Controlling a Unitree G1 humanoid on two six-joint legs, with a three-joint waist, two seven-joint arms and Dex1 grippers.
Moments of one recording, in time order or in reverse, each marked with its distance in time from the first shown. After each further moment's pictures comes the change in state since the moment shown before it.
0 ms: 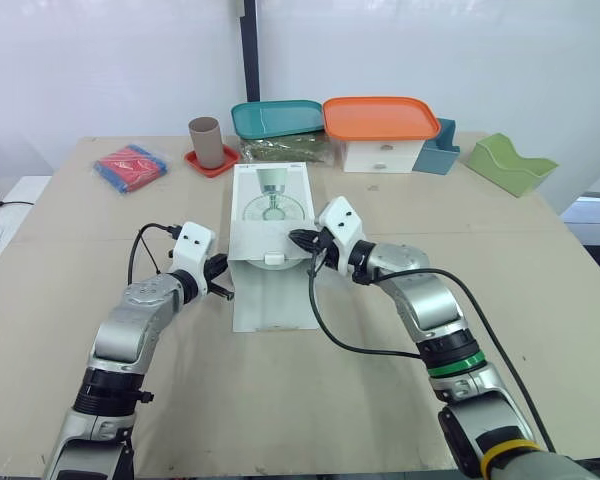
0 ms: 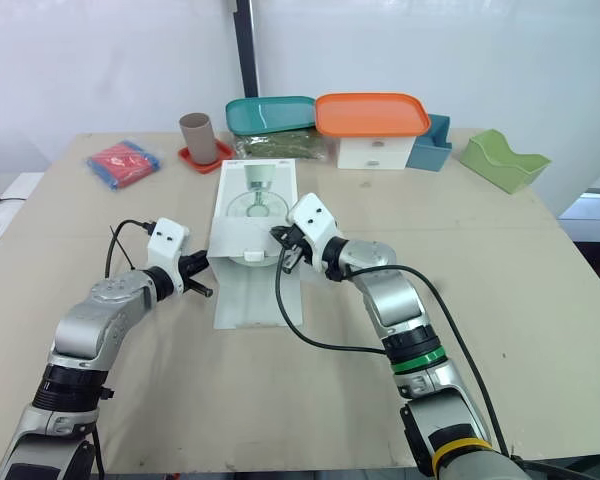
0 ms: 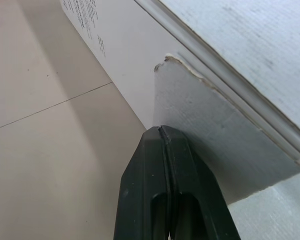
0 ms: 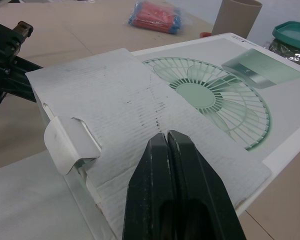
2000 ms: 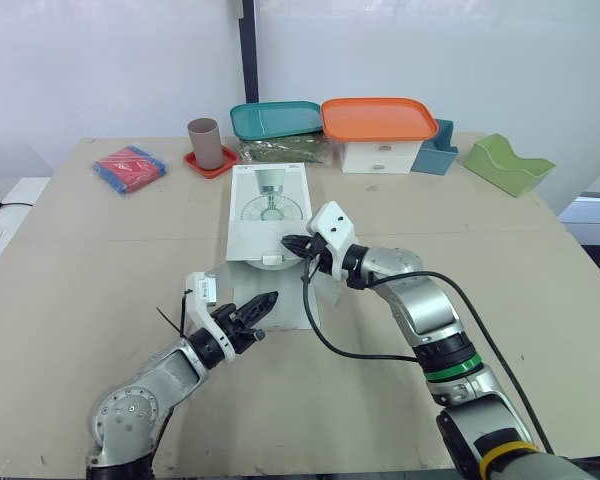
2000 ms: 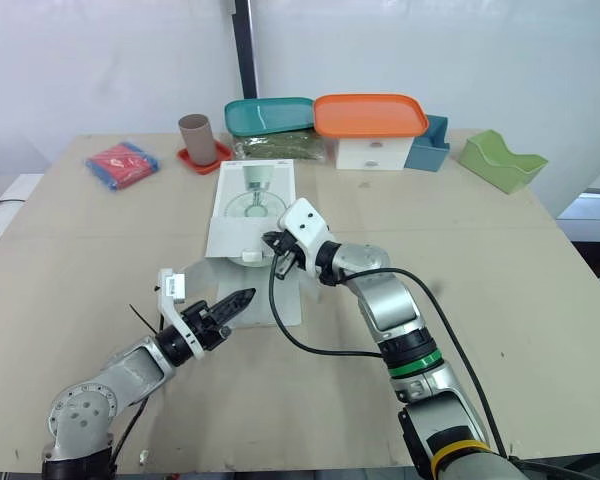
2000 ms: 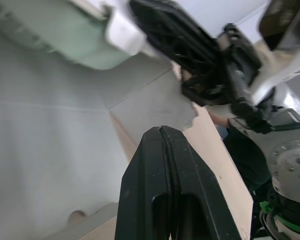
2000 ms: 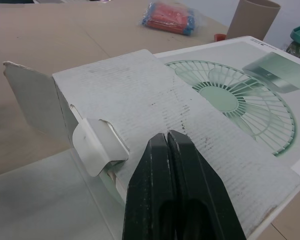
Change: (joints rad) left arm 0.373 -0.295 0.202 -0.348 -0.840 0.278 0.248; right arm 0.011 0.009 0.033 -0.035 0.001 0.024 0.006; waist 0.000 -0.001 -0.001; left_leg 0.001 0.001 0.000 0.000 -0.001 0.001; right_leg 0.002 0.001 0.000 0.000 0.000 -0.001
